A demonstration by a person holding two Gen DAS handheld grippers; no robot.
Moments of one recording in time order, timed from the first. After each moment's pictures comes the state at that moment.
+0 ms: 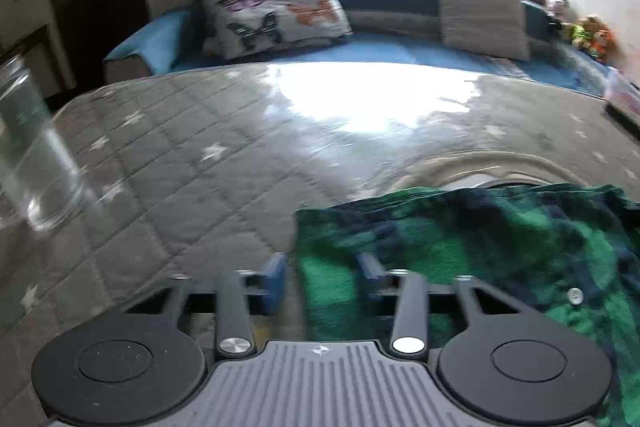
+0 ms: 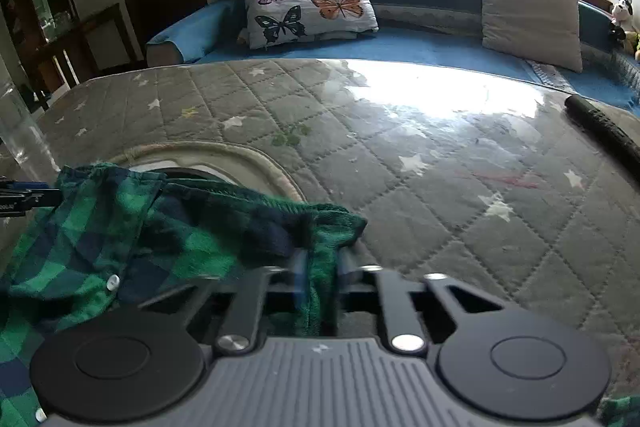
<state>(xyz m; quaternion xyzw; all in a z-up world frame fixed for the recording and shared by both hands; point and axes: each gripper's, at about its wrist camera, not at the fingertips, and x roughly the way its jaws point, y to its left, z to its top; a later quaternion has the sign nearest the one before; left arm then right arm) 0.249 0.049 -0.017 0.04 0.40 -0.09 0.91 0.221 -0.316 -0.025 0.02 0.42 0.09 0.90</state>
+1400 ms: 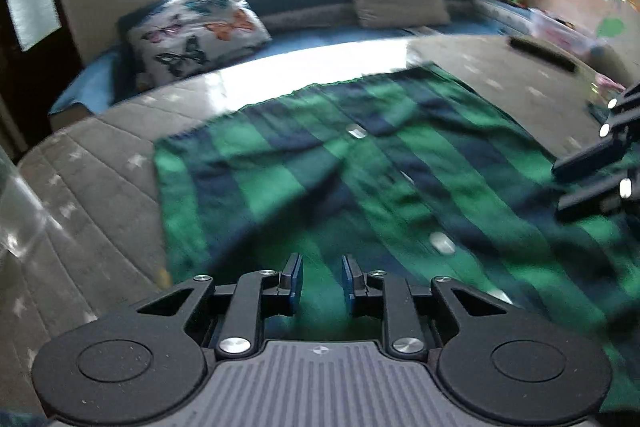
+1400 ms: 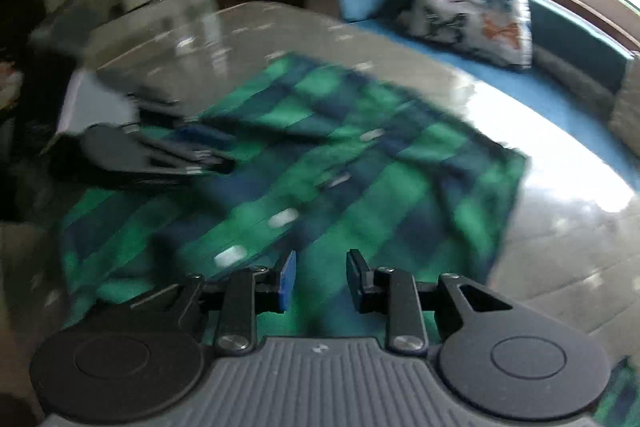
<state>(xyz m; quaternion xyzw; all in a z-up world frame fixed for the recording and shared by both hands) 0.169 -0.002 -0.021 0.12 0.39 -0.18 0.89 0.127 -0.199 0.028 -0.14 0.43 0.30 0.84</state>
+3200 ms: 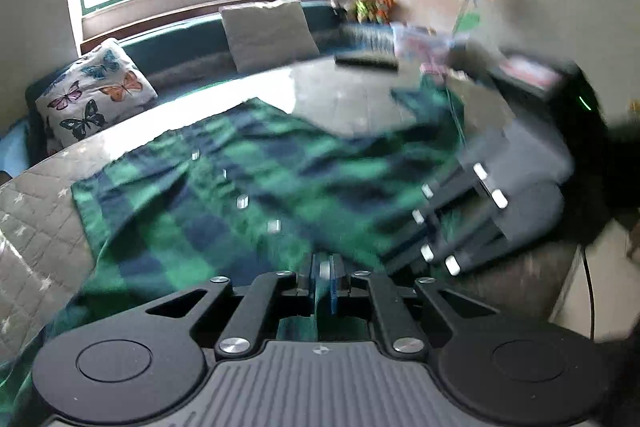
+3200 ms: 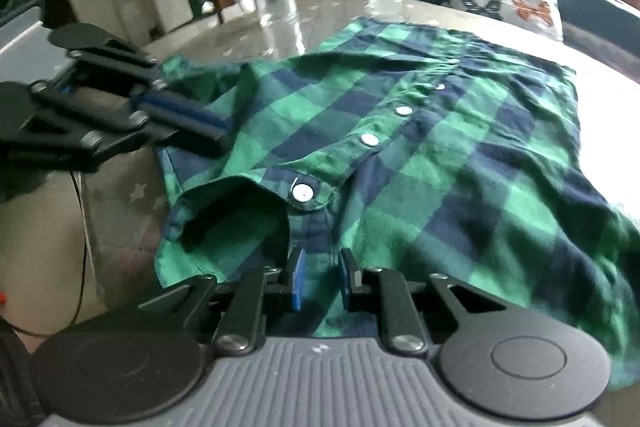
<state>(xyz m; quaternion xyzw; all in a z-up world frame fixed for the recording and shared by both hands) 0.022 -0.018 0.026 0.12 0.32 -0.35 0.87 0.004 -0.214 -0.004 -0.06 0.42 0.34 0.84</state>
